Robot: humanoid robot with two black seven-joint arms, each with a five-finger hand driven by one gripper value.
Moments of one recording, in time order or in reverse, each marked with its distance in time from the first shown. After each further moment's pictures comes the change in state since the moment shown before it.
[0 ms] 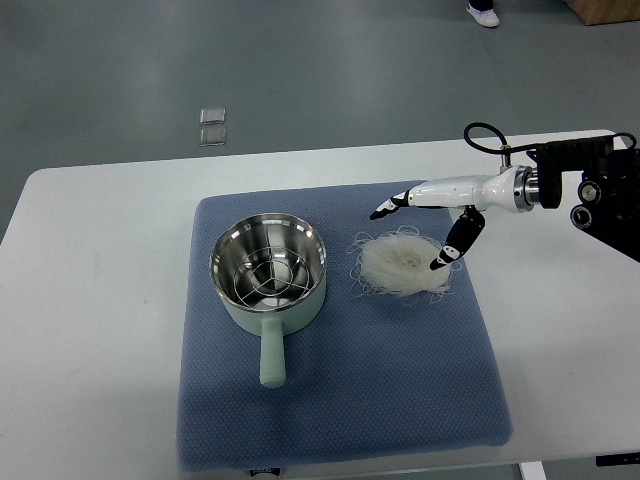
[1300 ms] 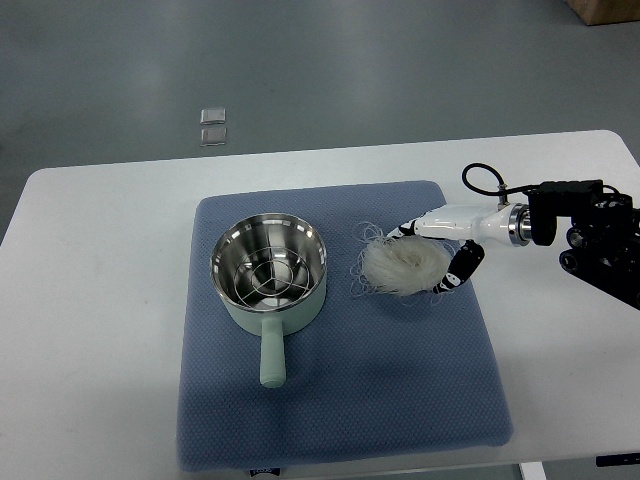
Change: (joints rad) left arm 0.000 0.000 0.000 0.000 0.000 0.000 0.000; right arm -0.084 0.048 -0.037 -0.051 -0.116 -0.152 -0.042
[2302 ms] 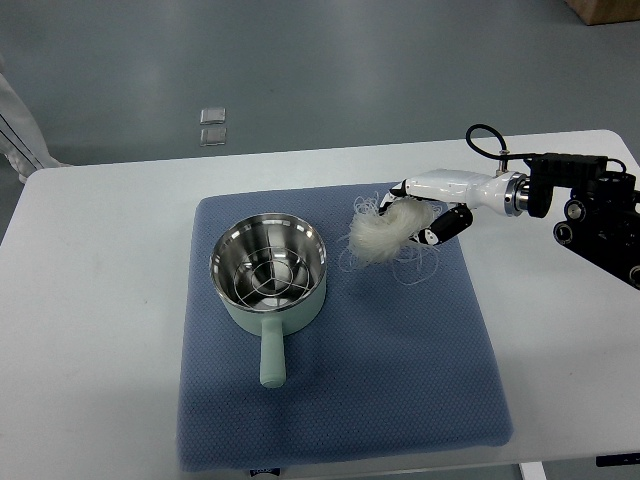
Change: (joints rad) left arm 0.000 0.000 0.002 0.000 0.000 0.000 0.000; right arm 0.032 0.019 0.089 -0.017 0.099 -0.013 0.003
